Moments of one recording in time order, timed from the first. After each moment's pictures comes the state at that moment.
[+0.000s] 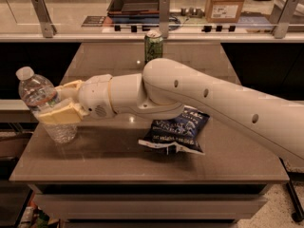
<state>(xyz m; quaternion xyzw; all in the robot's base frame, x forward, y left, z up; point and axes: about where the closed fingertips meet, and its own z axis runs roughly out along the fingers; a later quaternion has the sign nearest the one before) 0.472 0.223 0.911 -0.54 0.53 0.44 0.48</state>
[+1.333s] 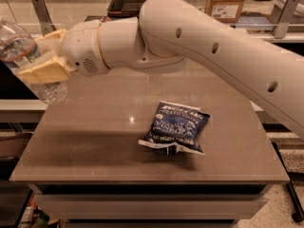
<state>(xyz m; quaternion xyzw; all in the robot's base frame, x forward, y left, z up) 0.480 0.222 1.017 -0.59 0.49 0.38 0.52</state>
